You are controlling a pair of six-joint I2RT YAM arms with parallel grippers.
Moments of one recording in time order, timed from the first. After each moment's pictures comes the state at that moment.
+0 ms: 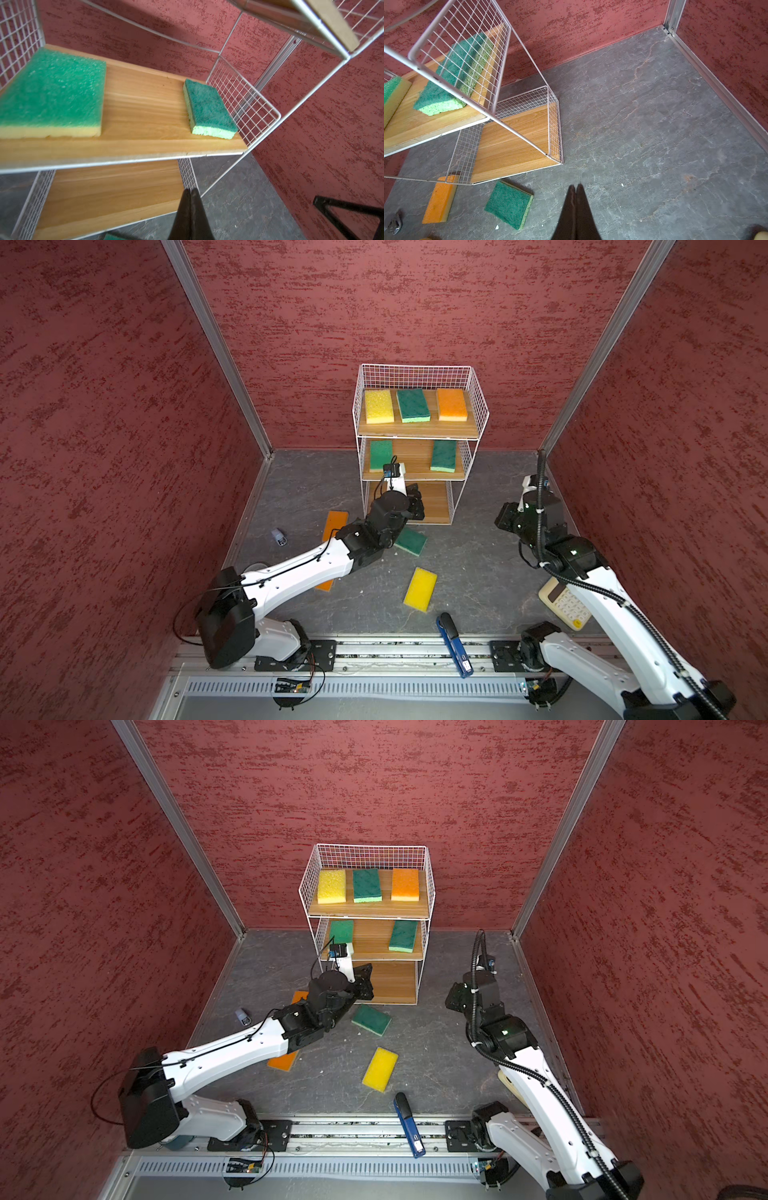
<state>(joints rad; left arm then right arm) -0.89 1.42 1.09 0.12 -0.45 -0.54 0.33 0.91 0.94 -0.59 0.23 0.52</state>
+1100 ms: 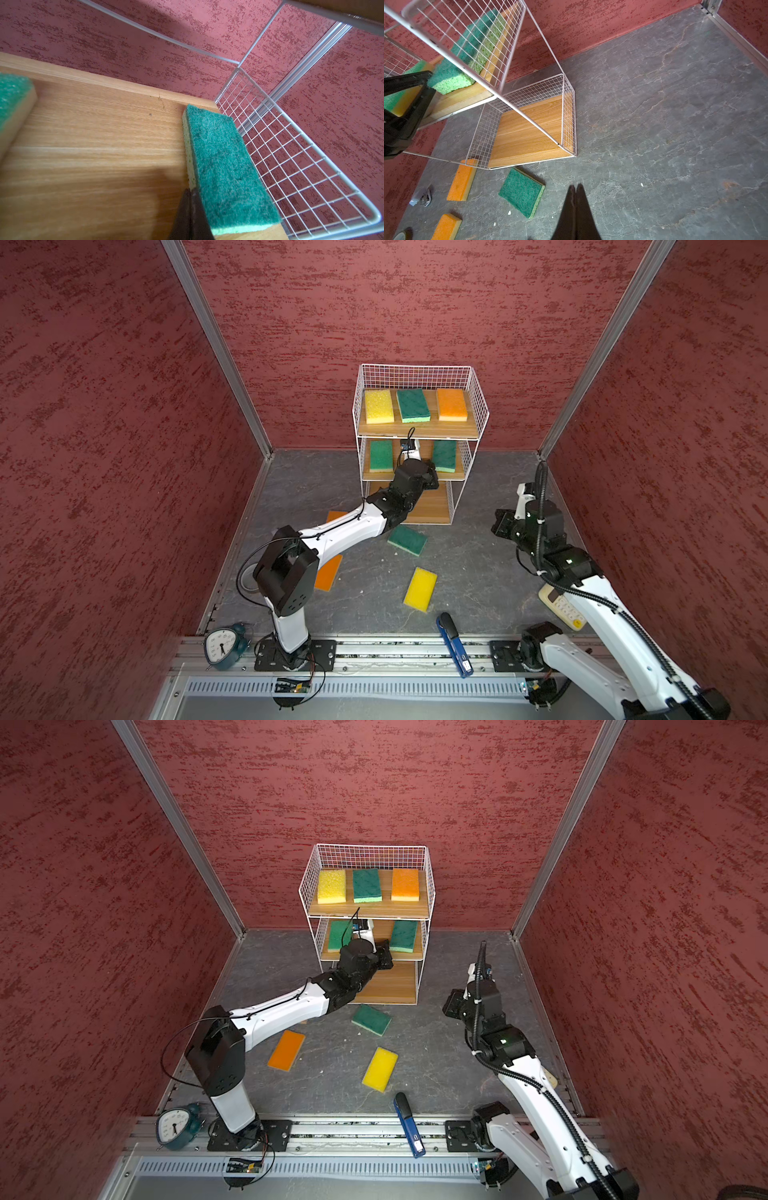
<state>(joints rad) -0.77 1.79 1.42 0.14 -0.35 -0.57 0.29 0.87 0.80 -0.46 0.07 0.51</state>
